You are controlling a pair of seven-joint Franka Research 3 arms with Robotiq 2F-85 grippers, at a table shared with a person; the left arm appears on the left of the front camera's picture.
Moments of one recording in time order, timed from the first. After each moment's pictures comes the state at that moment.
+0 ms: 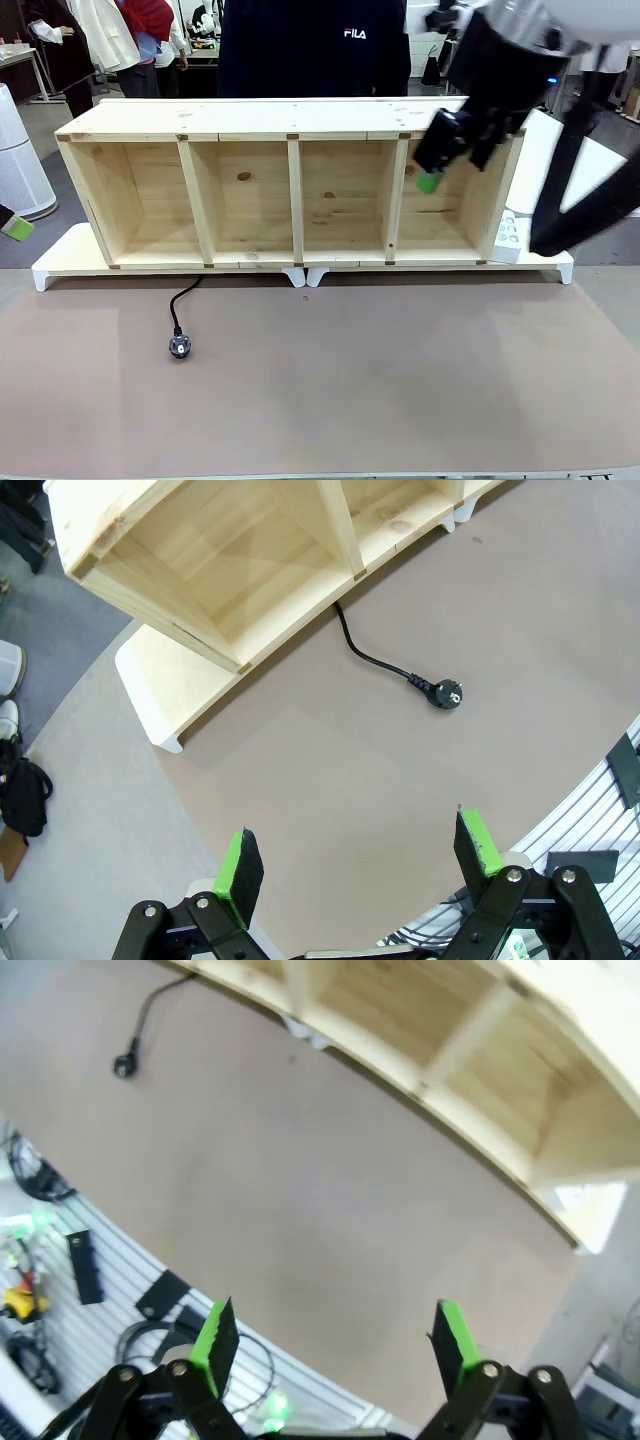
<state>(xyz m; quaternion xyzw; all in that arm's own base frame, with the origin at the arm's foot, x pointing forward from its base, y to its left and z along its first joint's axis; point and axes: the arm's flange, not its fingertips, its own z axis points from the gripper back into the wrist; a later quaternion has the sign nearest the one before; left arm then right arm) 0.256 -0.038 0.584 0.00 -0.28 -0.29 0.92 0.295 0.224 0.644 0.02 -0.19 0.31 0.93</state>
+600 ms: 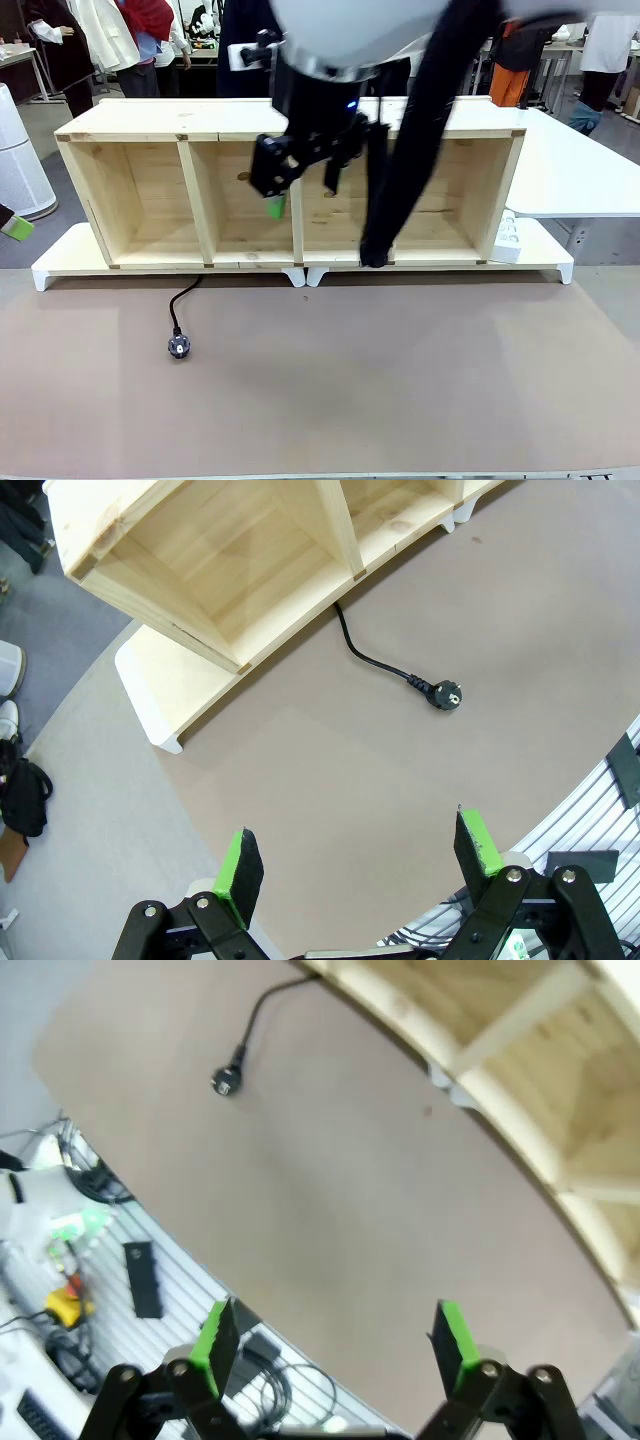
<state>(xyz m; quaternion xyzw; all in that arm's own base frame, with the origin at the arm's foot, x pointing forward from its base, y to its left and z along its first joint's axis) 0.256 -0.038 0.584 0.00 -0.28 -0.29 0.91 0.317 0.384 0.607 0.04 -0.14 0.37 0.92</state>
